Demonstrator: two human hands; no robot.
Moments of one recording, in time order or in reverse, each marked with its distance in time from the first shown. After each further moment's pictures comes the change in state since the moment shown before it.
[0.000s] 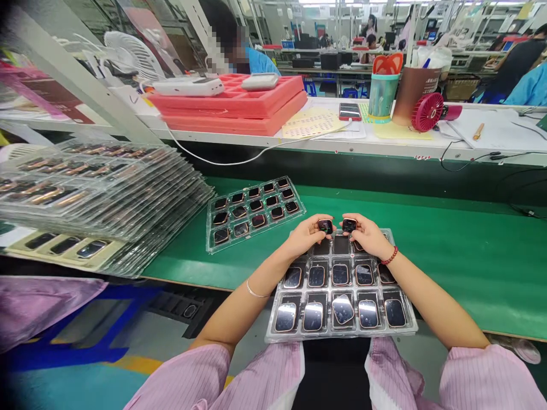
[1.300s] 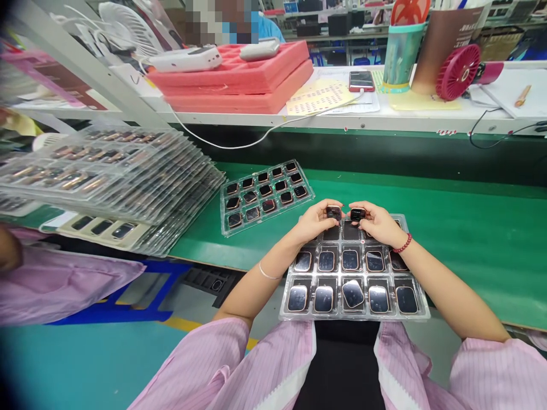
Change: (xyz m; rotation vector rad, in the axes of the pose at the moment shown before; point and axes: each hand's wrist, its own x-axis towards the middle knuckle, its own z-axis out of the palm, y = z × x) left_hand 0.001 -0.005 -0.001 -0.012 -0.035 0.113; right_hand -0.005 -0.009 0.003 -0.064 -0.058 0.031
